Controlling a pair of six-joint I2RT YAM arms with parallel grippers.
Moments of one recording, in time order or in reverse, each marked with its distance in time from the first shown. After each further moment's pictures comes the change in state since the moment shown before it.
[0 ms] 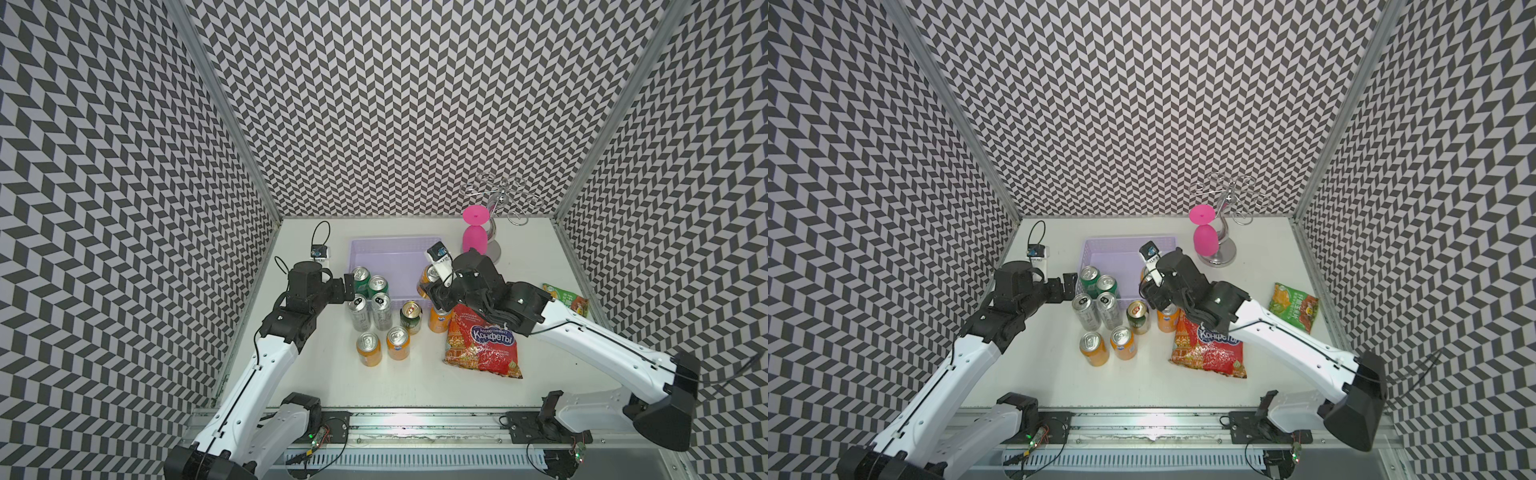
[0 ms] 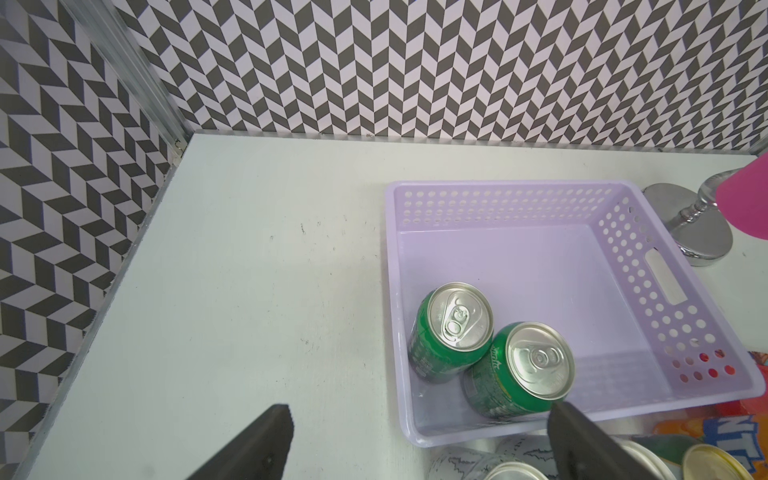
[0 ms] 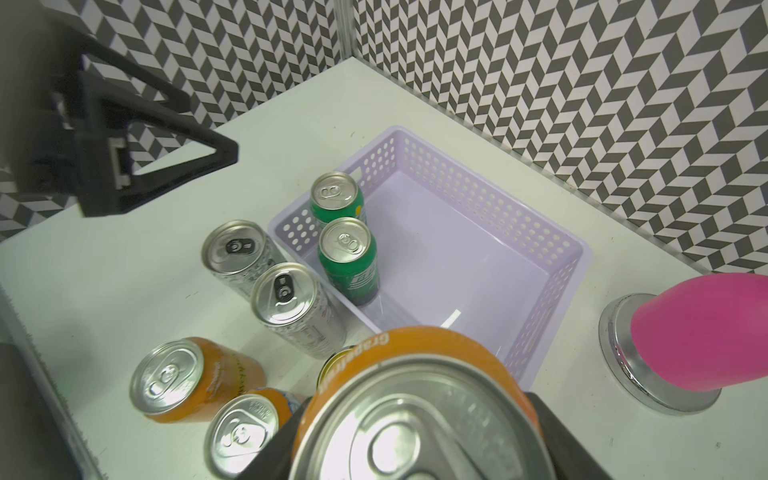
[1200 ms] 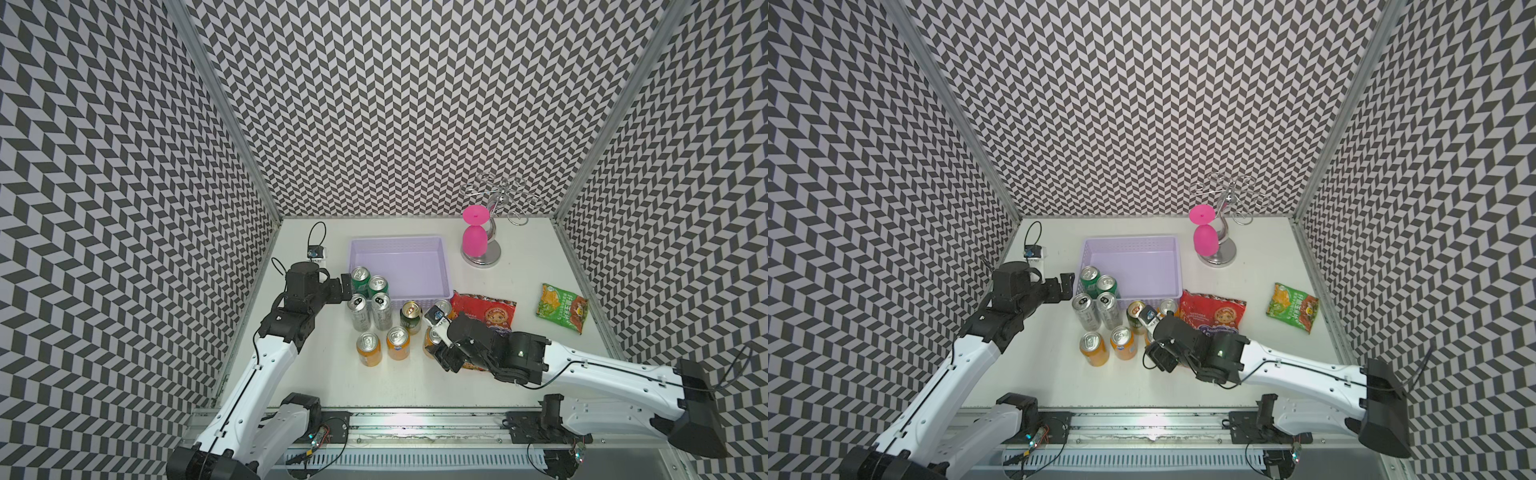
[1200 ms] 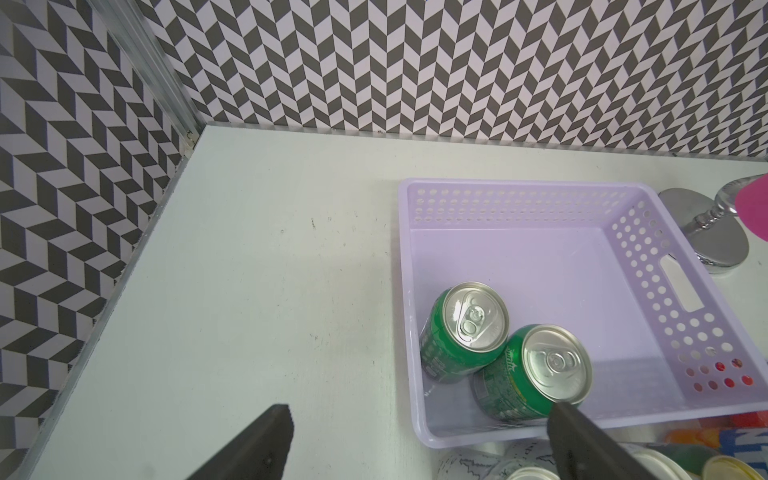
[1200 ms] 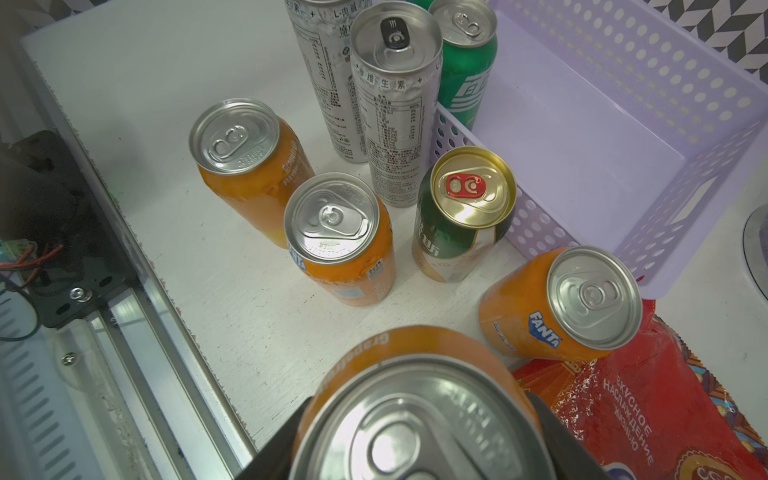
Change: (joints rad) left arm 0.031 0.000 -0.013 0.008 0.006 -0.004; right arm 0.247 -0.120 -0.375 0.028 0.046 0.131
